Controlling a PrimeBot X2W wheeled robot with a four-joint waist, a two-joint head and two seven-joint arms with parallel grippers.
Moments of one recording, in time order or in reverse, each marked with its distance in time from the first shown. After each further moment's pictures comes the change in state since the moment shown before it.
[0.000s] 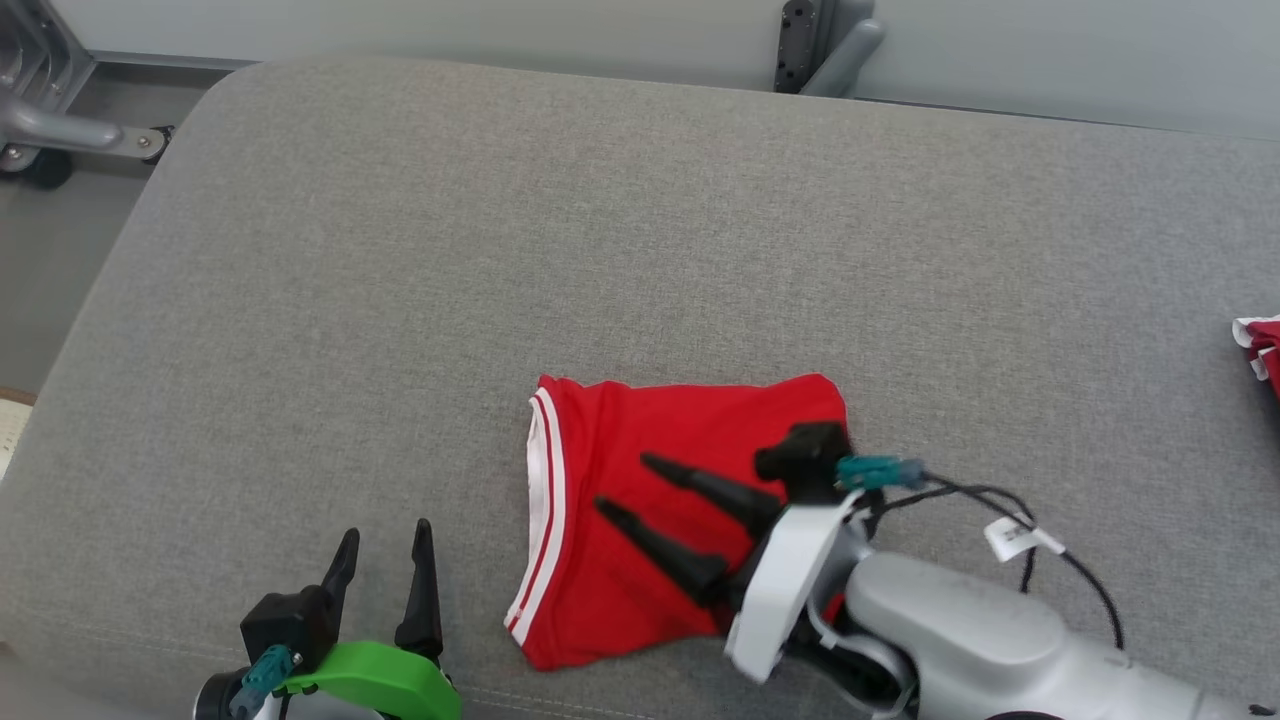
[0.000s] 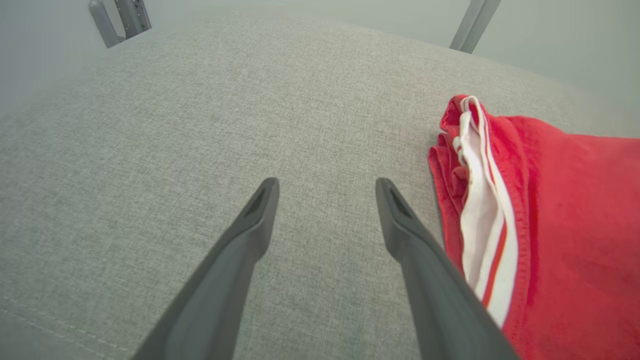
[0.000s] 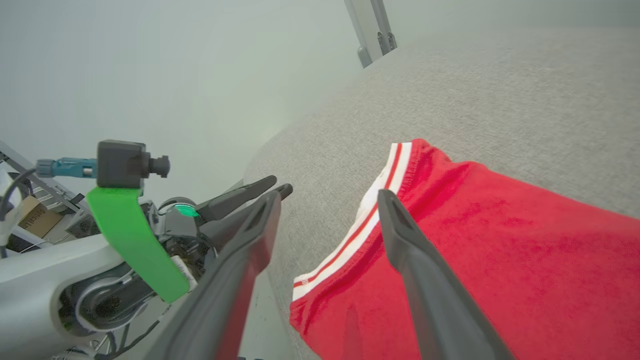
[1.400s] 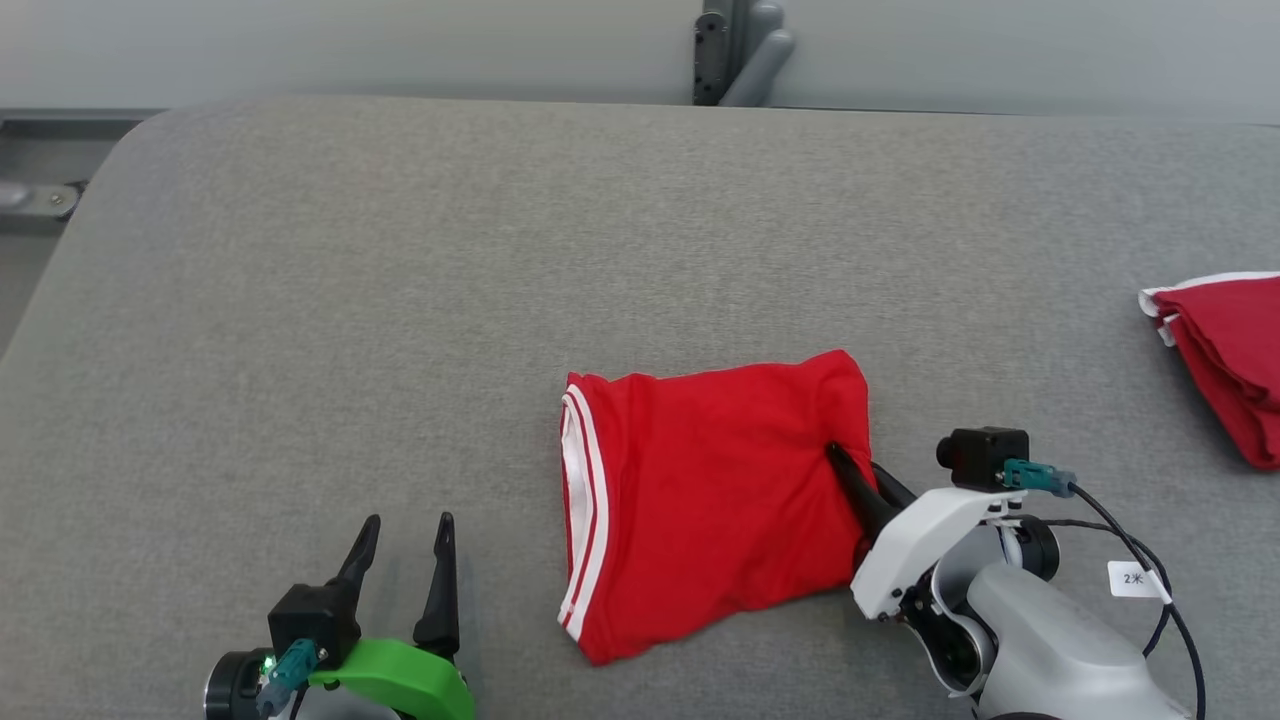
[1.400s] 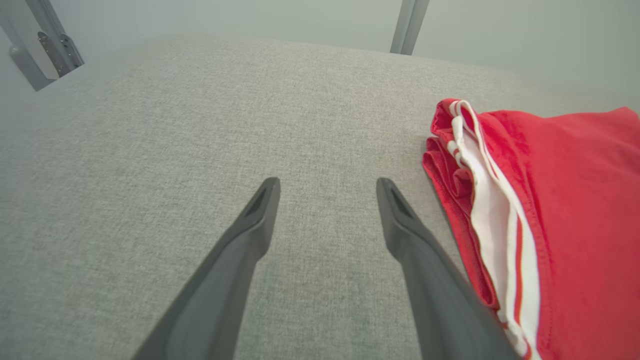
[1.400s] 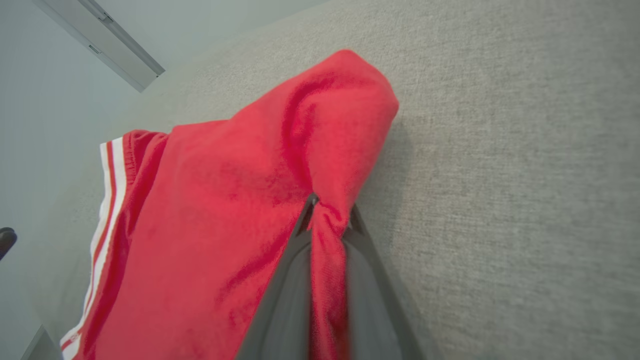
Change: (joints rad) left arm 0.002 0.000 -0.013 -0.030 0.077 -0.014 0.000; right arm 0.161 0.081 -0.540 0.483 -0.145 0.001 -0.004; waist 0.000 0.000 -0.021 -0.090
